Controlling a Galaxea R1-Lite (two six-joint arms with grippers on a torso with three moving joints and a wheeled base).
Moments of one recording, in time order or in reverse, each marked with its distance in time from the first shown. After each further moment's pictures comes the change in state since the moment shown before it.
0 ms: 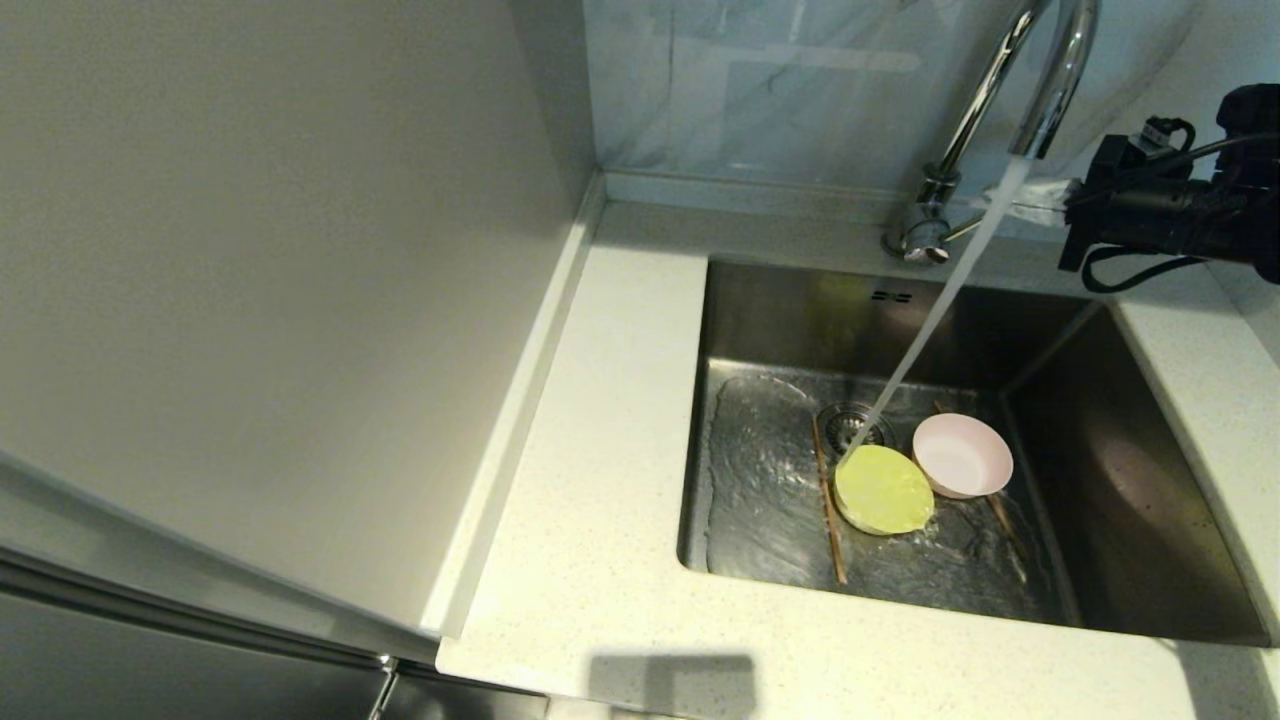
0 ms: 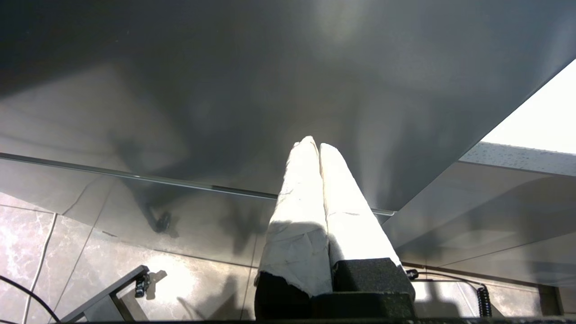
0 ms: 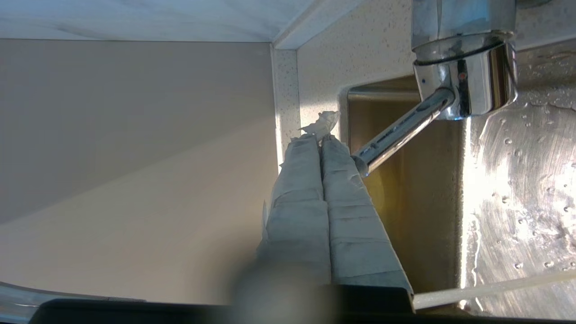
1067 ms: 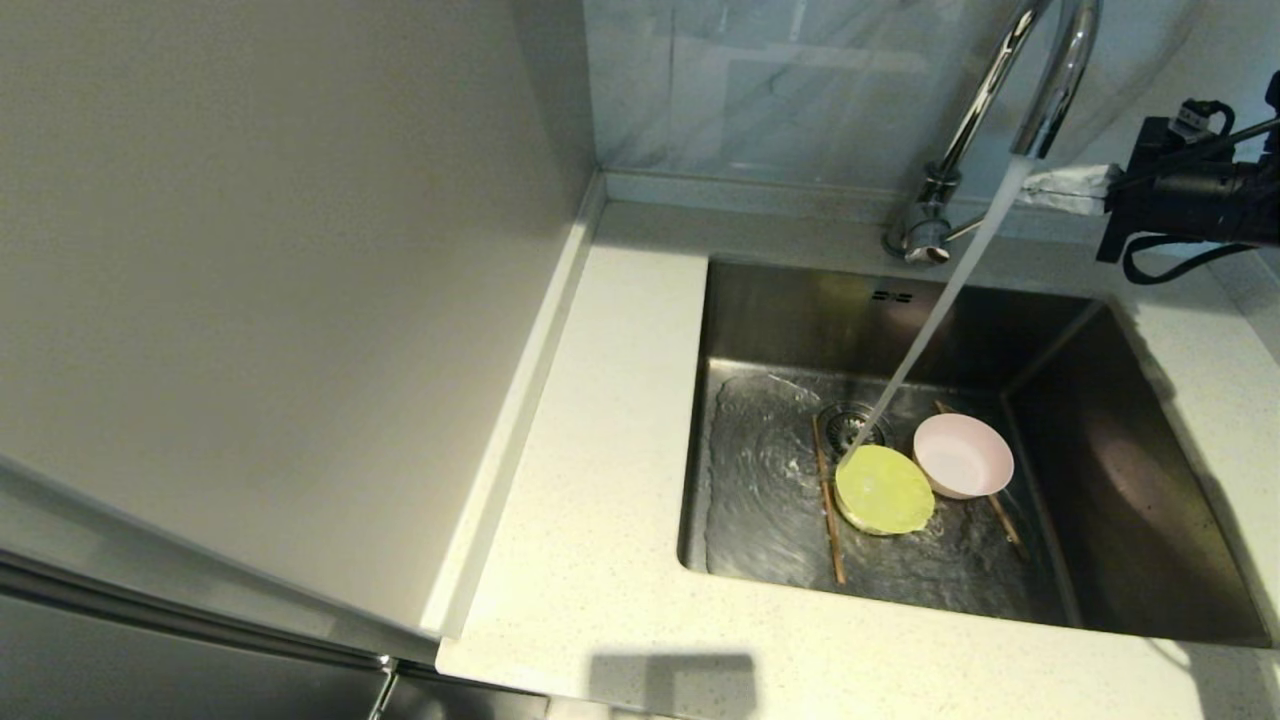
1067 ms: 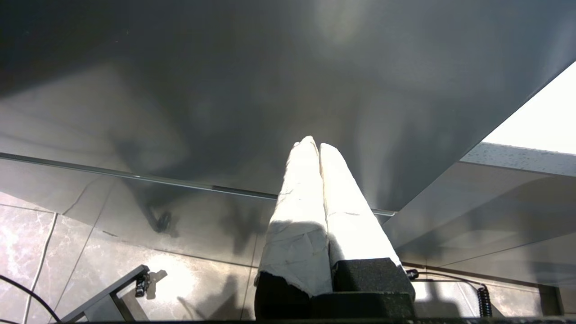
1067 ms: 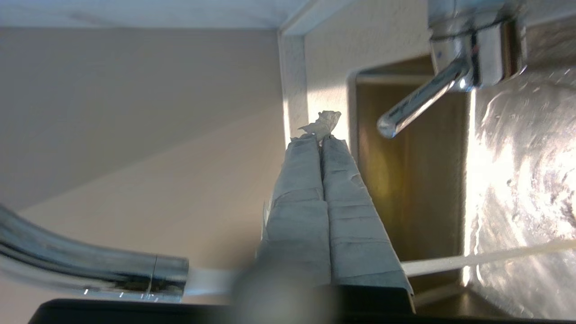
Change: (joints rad) left arm 0.000 0.000 0.000 0.000 0.000 0.000; right arm -0.040 -0.058 0.010 0.049 0.070 0.009
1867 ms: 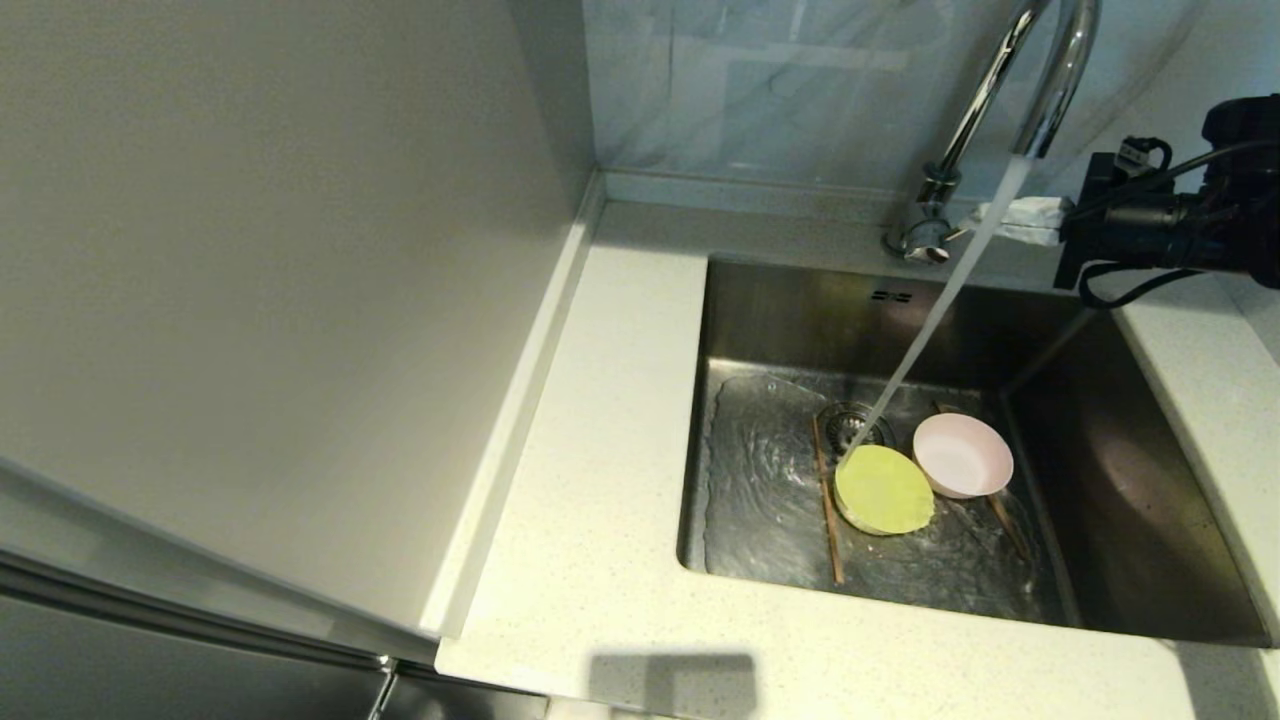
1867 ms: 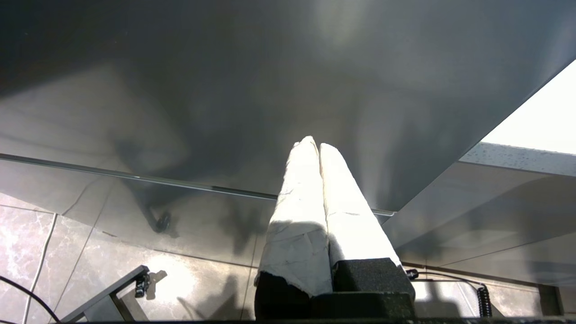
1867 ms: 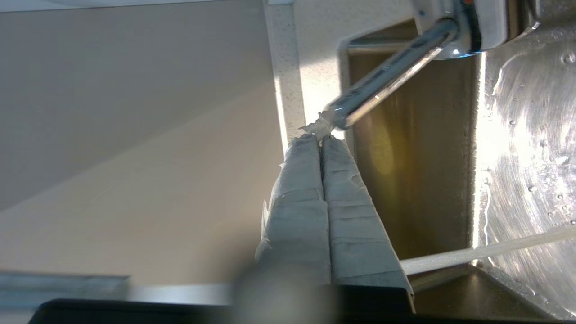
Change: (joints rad) left arm 0.000 0.000 0.000 0.000 0.000 0.000; right arm 0.050 0.052 0.016 0.006 0.027 -0.005
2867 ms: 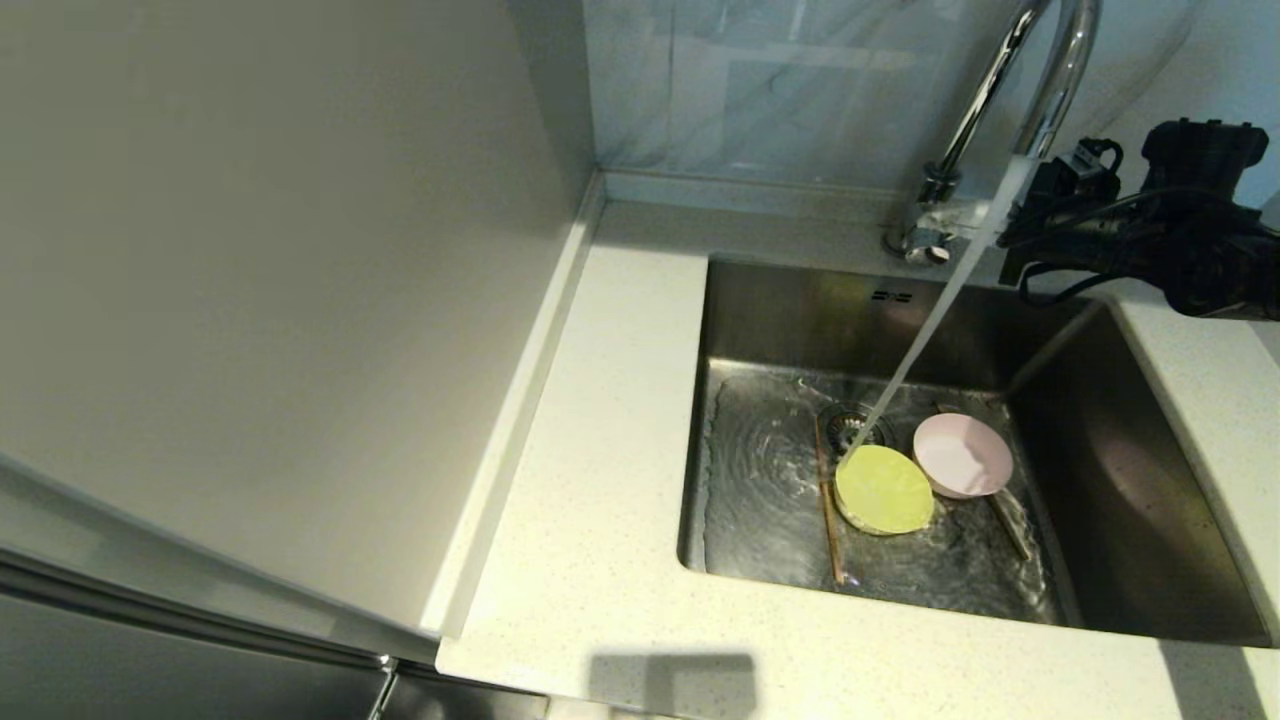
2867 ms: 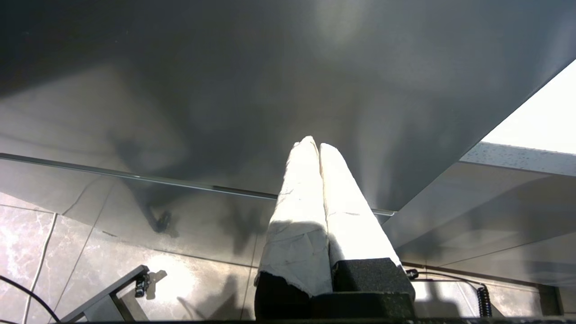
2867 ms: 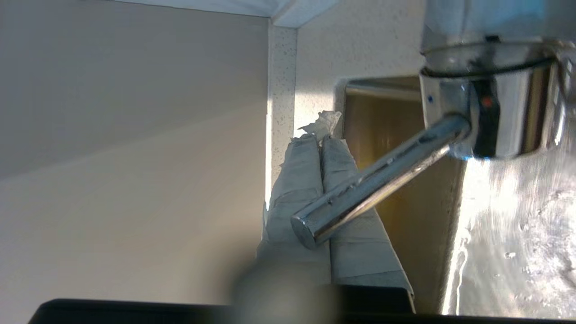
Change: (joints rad) left arm 0.000 0.000 0.000 0.000 -0.001 0.000; right arm 0.059 0.107 -0.032 -0.251 -0.071 0.005
